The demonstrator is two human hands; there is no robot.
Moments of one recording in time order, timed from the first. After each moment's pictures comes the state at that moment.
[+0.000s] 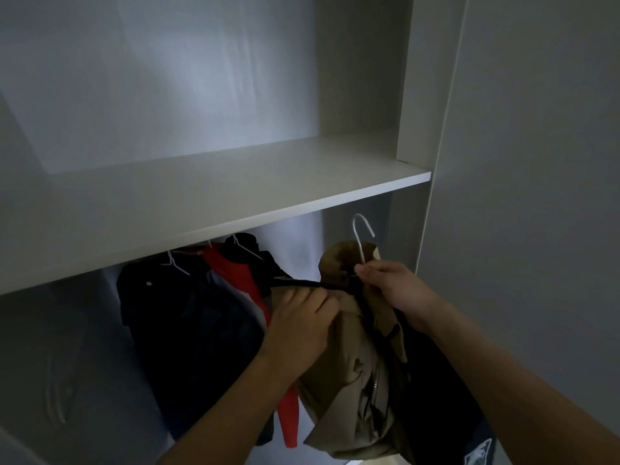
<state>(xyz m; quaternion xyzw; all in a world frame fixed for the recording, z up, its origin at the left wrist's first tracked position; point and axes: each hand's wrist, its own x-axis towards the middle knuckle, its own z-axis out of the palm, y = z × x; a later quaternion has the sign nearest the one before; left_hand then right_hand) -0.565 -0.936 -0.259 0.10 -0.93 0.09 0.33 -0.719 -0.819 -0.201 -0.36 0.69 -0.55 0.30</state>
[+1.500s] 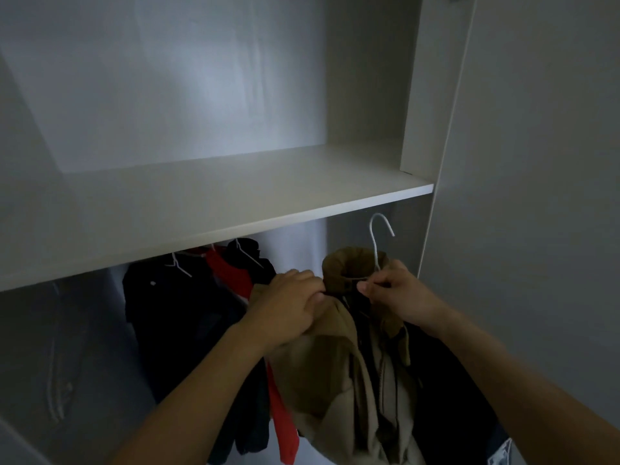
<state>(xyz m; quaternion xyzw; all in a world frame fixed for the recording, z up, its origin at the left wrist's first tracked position) -0.570 -0.961 -0.211 0.14 -0.97 -0.09 0.18 -0.742 -0.813 -0.196 -0.51 0.72 -0.43 0.20</state>
